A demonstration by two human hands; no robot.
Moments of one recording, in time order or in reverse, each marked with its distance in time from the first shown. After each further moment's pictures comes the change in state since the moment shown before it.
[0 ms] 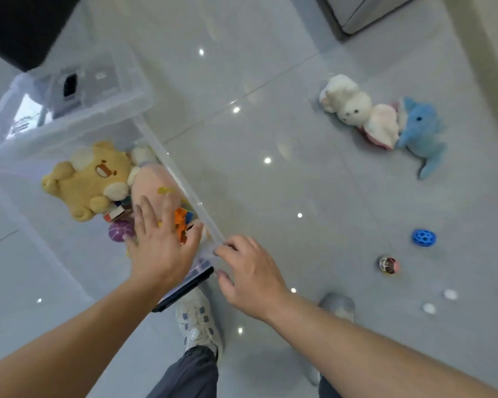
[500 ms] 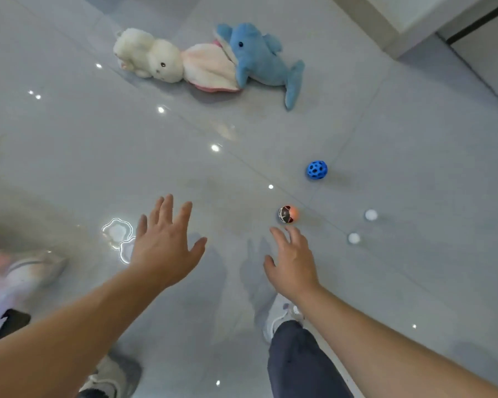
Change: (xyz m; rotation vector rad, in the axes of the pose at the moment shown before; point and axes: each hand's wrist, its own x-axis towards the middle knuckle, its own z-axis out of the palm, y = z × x) left_hand -0.073 0.272 0.225 0.508 -0.214 0.575; right_hand -0.239 0.350 -0.035 0.091 0.231 0.763
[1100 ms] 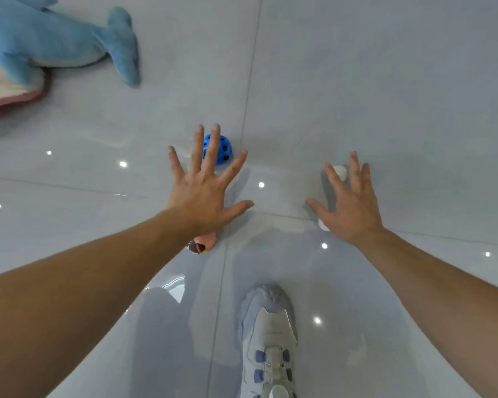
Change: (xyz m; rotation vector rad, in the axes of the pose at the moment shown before) left_hand 0.254 0.270 0.202 0.578 0.245 0.670; right_hand 0.150 0.388 0.068 0.100 0.292 0.305
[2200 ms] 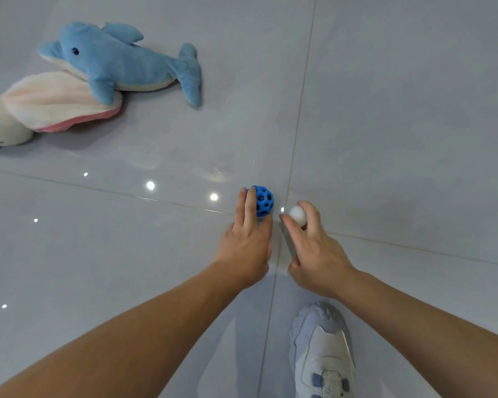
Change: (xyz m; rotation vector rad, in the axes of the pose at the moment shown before) left_hand -0.070 -0.003 0.039 -0.270 0.000 -0.065; right_hand -0.059 -0.159 0.030 0.057 -0.129 -0.359
